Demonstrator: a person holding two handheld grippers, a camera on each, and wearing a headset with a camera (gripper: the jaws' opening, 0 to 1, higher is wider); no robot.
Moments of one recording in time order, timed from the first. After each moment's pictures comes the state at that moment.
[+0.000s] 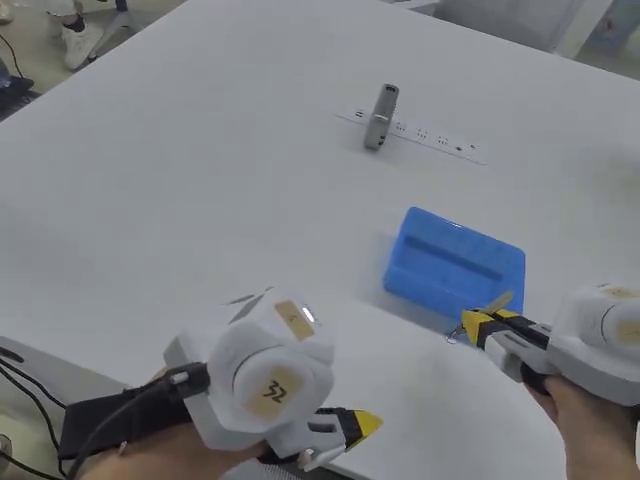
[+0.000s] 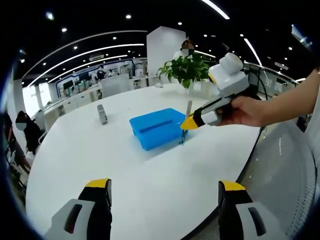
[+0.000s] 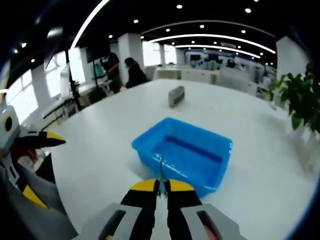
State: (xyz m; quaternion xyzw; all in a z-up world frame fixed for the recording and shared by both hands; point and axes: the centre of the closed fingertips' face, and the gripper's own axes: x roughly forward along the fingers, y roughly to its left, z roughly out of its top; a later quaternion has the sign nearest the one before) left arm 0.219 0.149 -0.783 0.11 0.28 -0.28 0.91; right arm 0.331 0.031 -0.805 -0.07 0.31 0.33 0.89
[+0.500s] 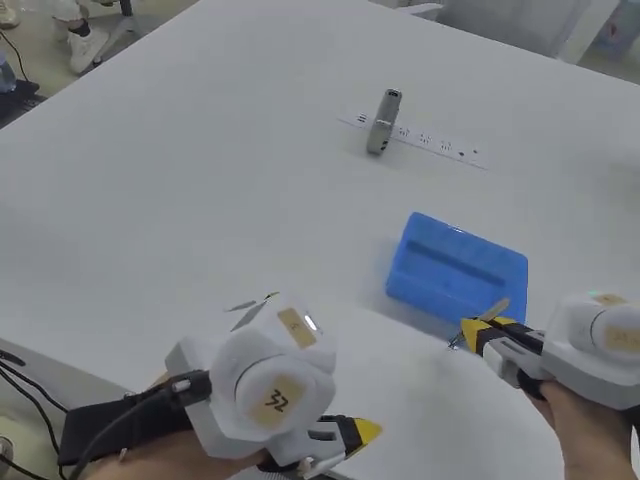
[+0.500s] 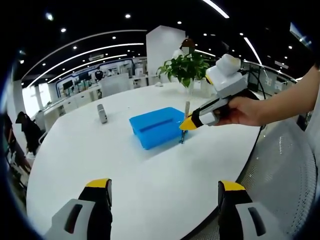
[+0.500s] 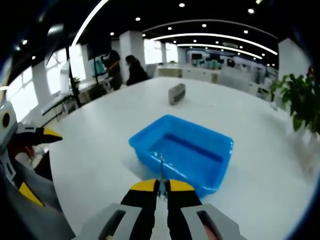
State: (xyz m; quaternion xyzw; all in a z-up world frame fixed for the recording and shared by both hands) left arm 0.218 0.149 -0.784 0.11 0.28 -0.28 0.91; right arm 0.338 0.026 -0.810 -0.08 0.31 0.33 0.89
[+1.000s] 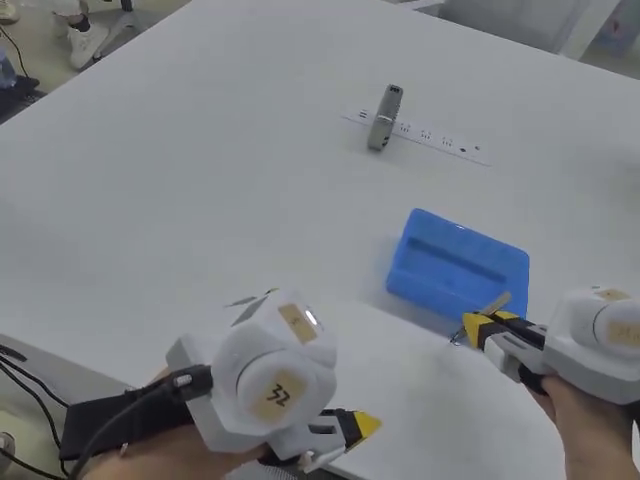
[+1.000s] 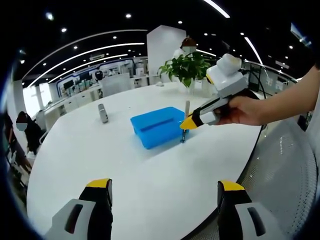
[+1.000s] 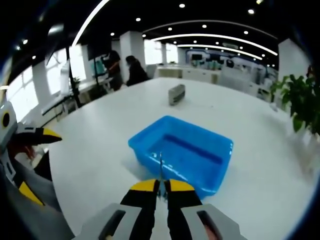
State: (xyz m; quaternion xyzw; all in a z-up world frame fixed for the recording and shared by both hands) left arm 0.219 0.151 -0.784 0.11 0.28 -0.28 0.91; right arm 0.343 0.026 -0.812 -0.08 0.31 0.33 0.89
